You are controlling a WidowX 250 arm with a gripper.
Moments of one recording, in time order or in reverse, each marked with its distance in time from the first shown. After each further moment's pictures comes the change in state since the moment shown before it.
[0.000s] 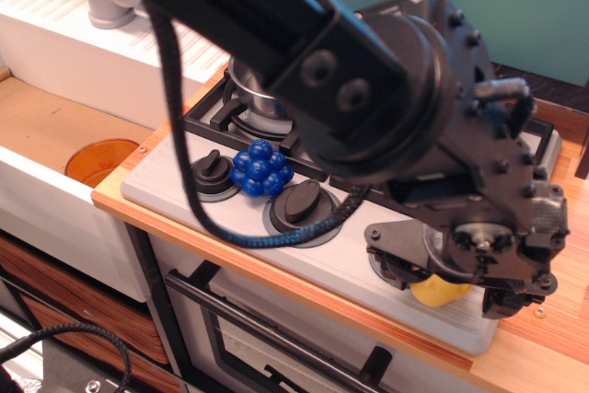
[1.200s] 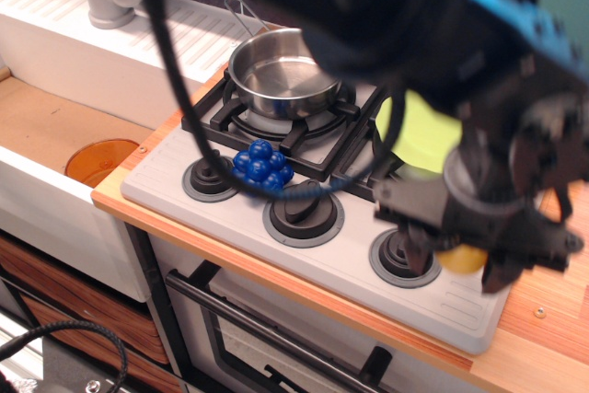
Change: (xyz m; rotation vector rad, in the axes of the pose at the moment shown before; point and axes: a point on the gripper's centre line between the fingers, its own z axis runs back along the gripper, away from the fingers) arm 0.021 0.007 0.038 0.019 0.145 0.021
